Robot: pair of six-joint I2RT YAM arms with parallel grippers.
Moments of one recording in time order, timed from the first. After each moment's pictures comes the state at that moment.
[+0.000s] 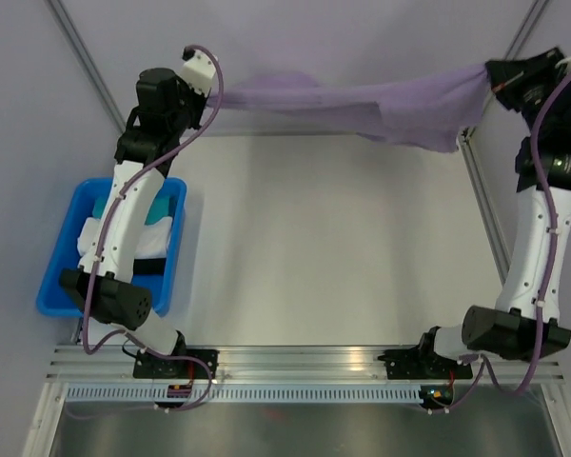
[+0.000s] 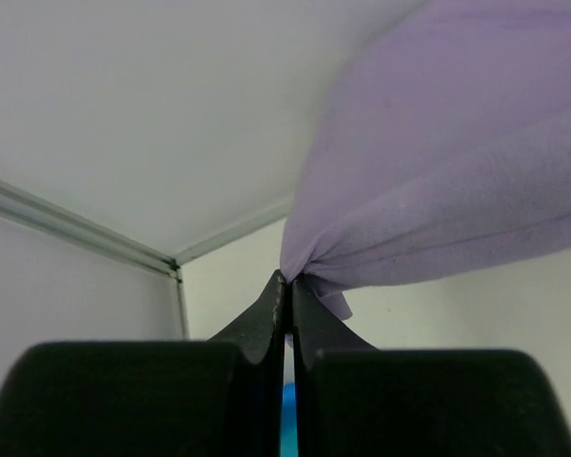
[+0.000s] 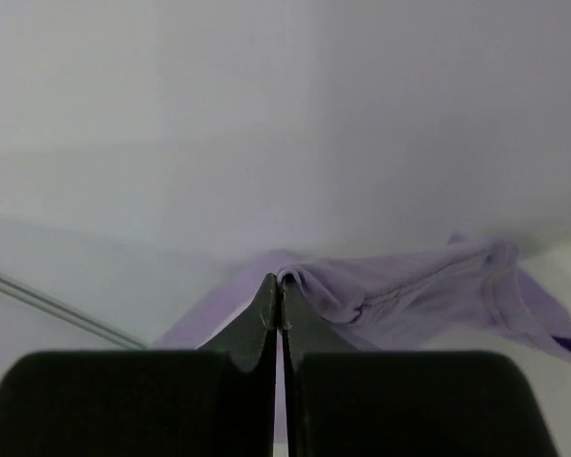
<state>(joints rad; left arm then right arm) -0.23 1.62 1.92 -0.50 -0.10 0.41 -0.31 1.46 1.93 -0.32 -0.35 0.74</state>
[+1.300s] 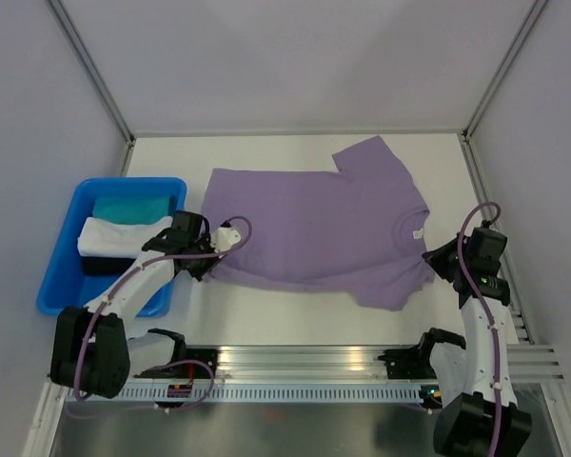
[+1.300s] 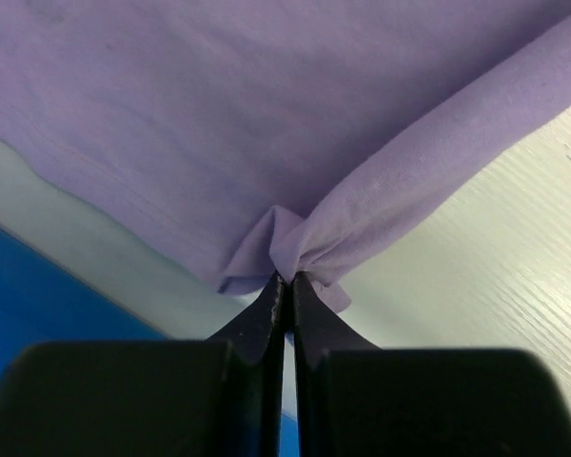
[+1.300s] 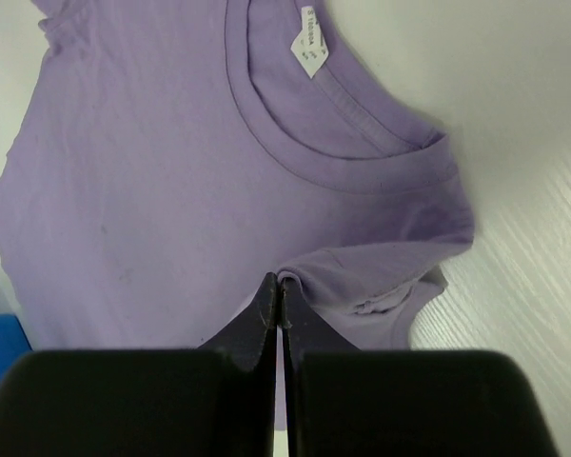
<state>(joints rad) -0.23 1.13 0.63 -0.59 0.19 0.70 -0.32 0.71 0.55 -0.59 -0.26 0.64</state>
